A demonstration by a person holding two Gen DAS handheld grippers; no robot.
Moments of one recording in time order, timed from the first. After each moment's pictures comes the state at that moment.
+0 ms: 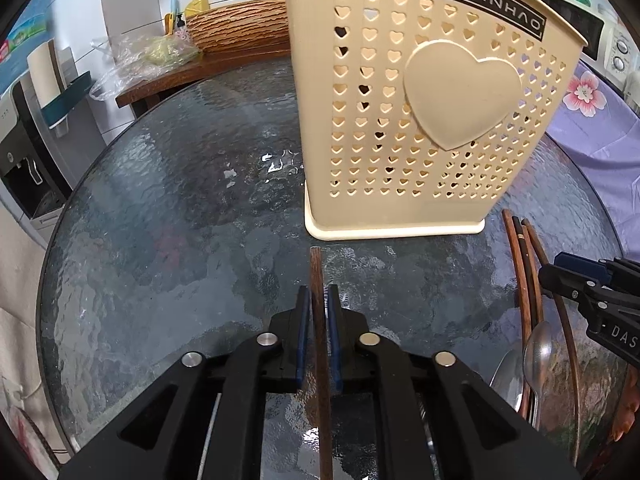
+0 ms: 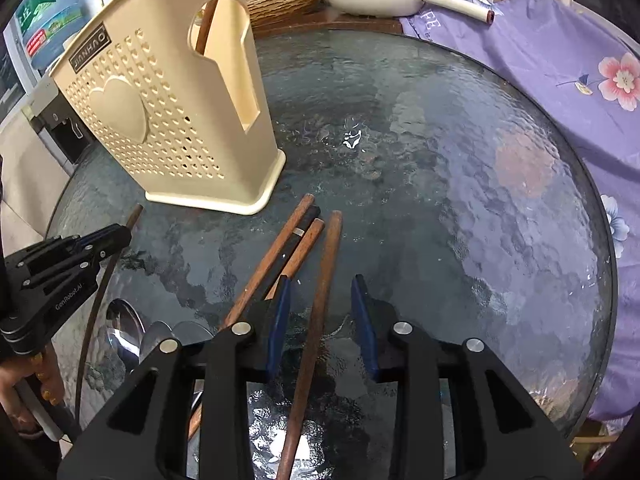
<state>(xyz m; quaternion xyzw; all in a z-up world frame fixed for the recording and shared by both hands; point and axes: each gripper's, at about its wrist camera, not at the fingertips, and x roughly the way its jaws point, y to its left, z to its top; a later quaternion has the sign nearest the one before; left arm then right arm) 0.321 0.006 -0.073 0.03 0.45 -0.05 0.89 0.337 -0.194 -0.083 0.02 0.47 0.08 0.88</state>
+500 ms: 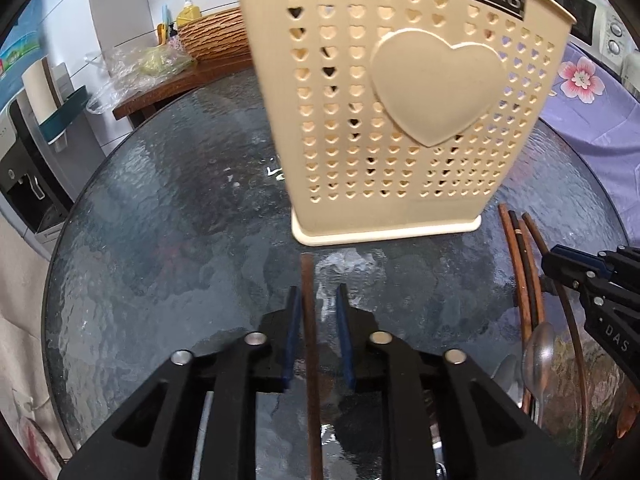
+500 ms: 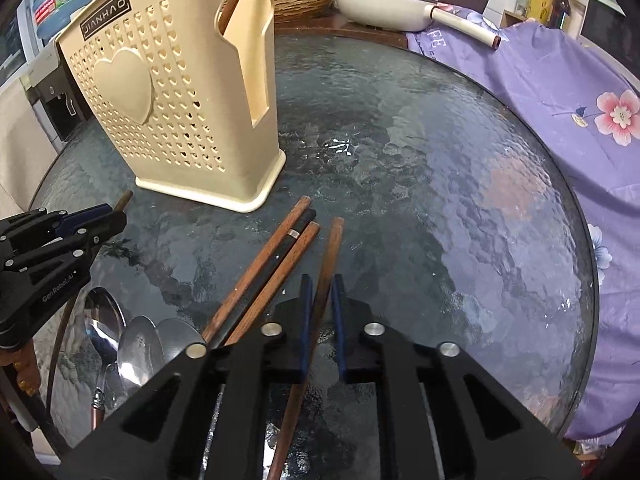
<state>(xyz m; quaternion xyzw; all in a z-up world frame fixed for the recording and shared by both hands) 0.321 -0.007 -0.074 0.06 0.45 -0.05 0.89 0.328 -0.177 -0.084 -0.04 0.46 0.07 0.89</state>
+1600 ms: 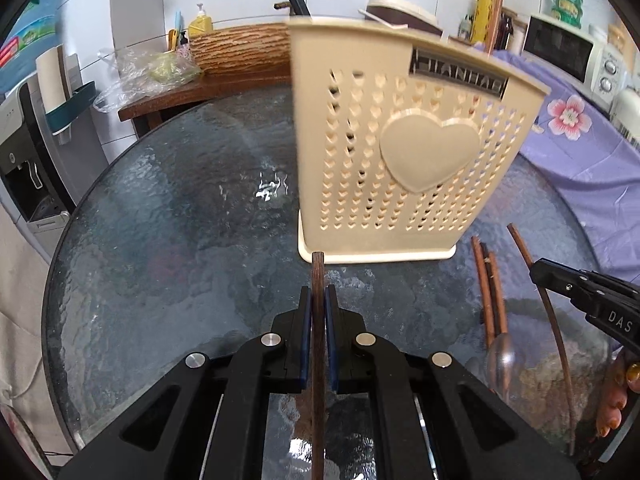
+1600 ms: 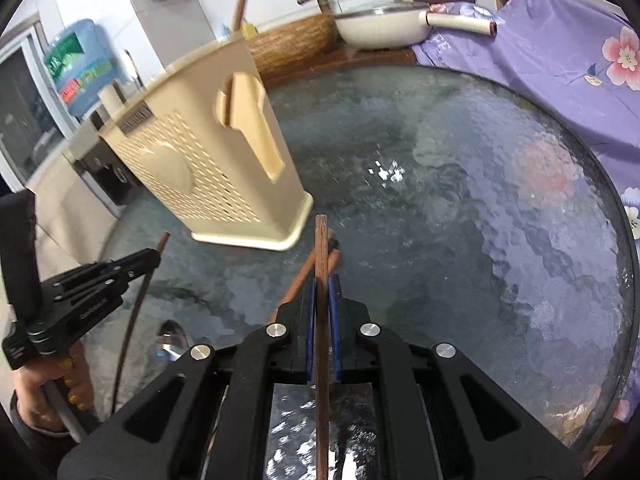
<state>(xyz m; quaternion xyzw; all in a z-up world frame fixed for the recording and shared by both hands) 0.305 0.015 -0.042 0.00 0.41 -0.07 0.91 0.332 -0.224 -0.058 0.10 0.40 0.15 0.90</state>
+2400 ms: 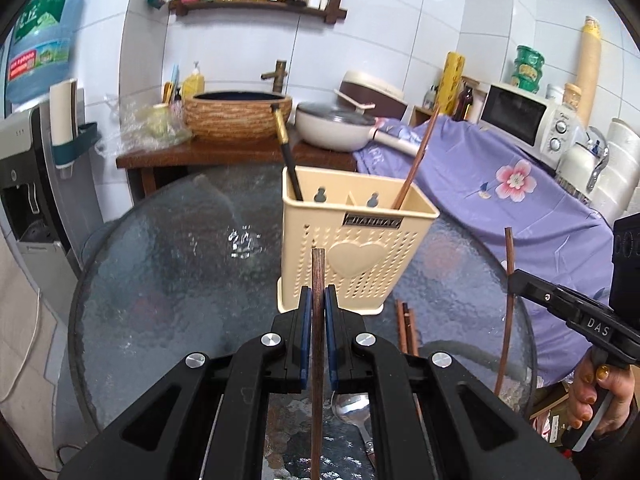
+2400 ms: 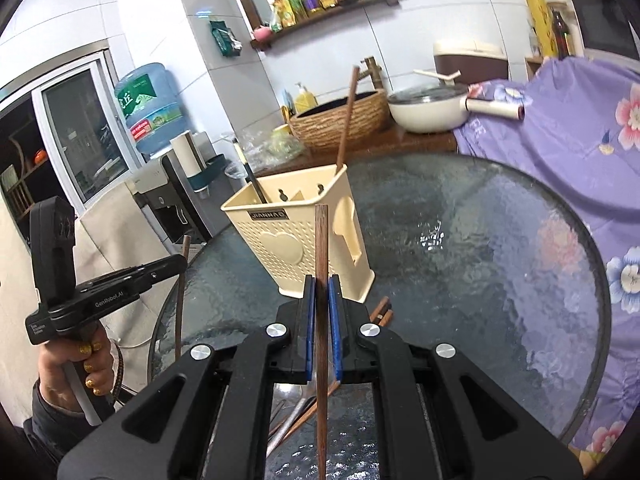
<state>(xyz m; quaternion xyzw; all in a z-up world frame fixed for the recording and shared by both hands) 0.240 0.023 0.049 -0.04 0.31 -0.12 0.94 0.262 -0.235 0.028 0.11 0.28 0.23 0.93</state>
